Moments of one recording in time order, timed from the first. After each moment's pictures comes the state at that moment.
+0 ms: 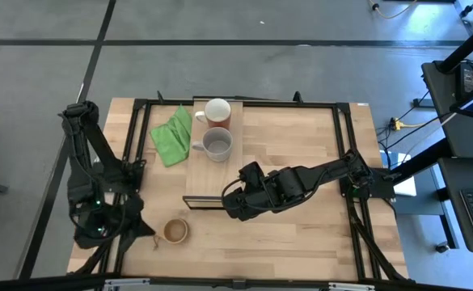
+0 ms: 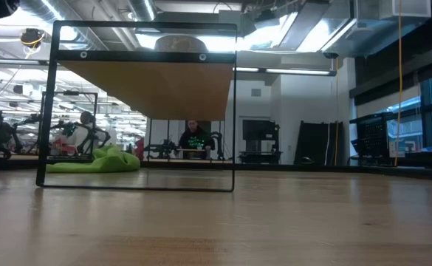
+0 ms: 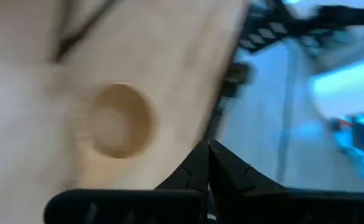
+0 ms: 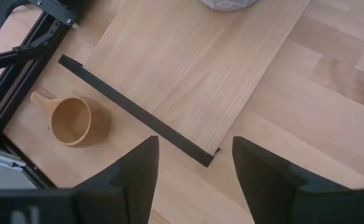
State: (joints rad) left arm -1.25 1.05 0.85 -0.71 -0.71 -1.69; right arm 0.39 2.10 2.35 -1.43 0.44 1.35
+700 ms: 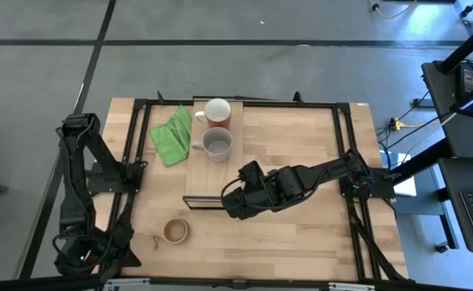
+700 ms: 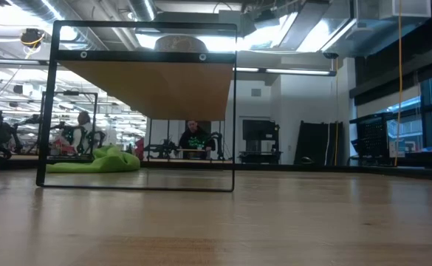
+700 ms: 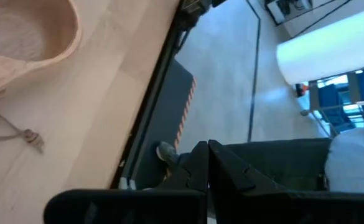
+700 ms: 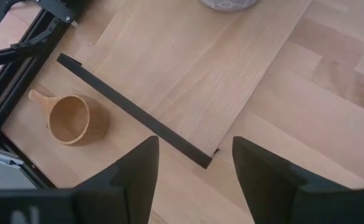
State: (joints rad) left arm -1.44 1.29 0.86 -0.40 -0.74 -1.75; right arm 0.38 2.10 2.35 -1.43 0.43 1.33
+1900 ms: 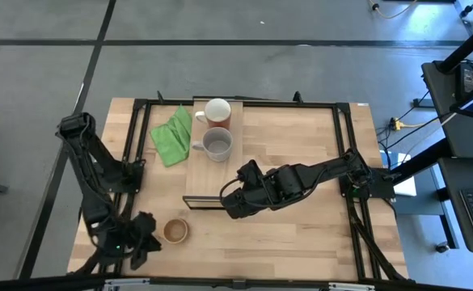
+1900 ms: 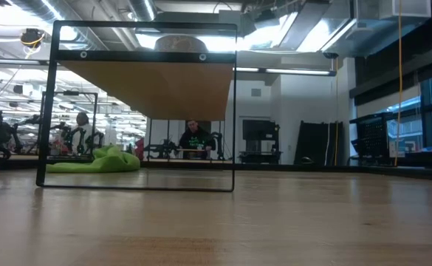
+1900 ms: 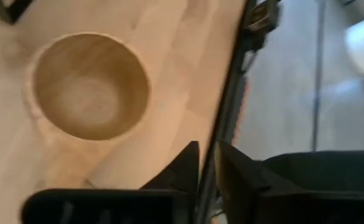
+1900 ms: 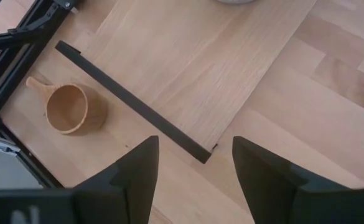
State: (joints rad) left arm -1.20 1.28 0.82 -0.49 -0.56 -1.54; right arm 0.37 2.10 2.35 -1.43 0.39 1.29
